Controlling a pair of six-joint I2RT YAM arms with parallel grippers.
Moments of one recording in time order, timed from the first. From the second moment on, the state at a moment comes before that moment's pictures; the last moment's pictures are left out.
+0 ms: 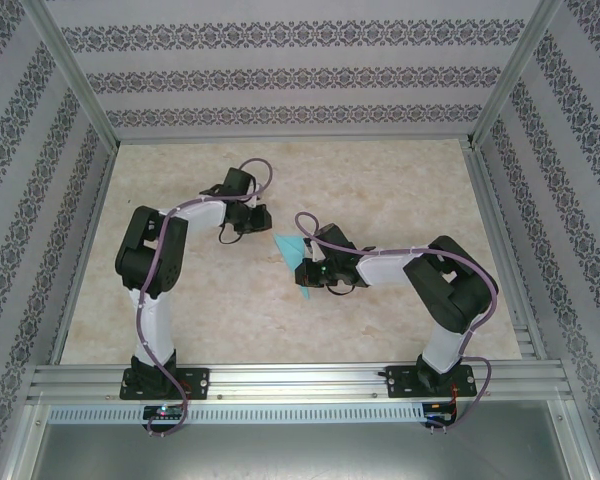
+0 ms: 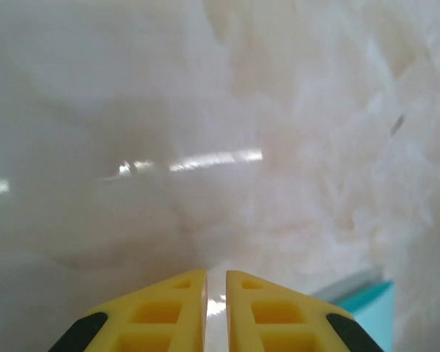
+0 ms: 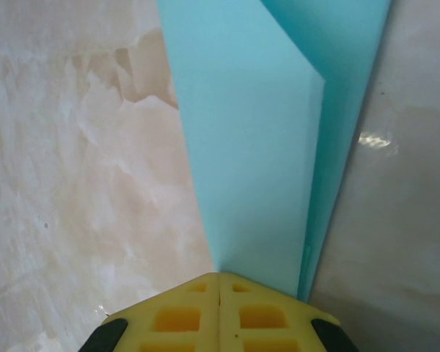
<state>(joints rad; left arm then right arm) -0.33 2.03 1.34 -0.36 0.35 -0.44 0.69 1.77 0.79 0.03 -0.39 0.63</state>
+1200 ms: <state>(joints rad) -0.63 1.69 1.04 -0.36 0.10 -0.68 0.72 1.43 0.72 -0.12 -0.29 0.69</state>
